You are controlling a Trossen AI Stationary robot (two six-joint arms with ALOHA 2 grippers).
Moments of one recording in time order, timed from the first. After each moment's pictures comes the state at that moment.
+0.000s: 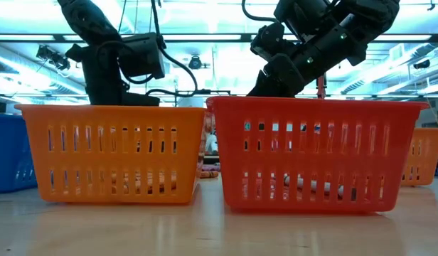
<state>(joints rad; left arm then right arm) 0.07 1.54 0.71 -0.48 -0.14 -0.30 0.06 1.62 0.76 0.31 0.21 -0.06</state>
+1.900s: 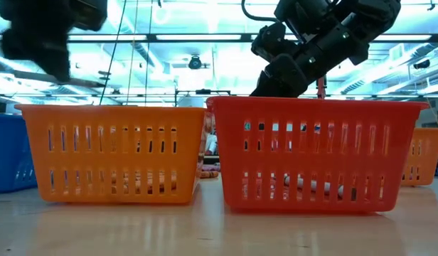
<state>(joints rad) -0.53 1.30 0.97 -0.90 -0.27 -1.32 0.07 1.62 0.76 0.29 0.22 -0.04</state>
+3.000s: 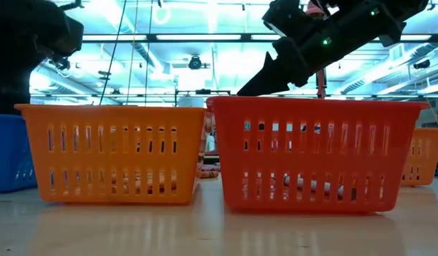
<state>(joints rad) -0.67 1.53 0.97 -0.93 -0.30 -1.66 0.27 1.62 0.76 0.35 0.62 -0.01</state>
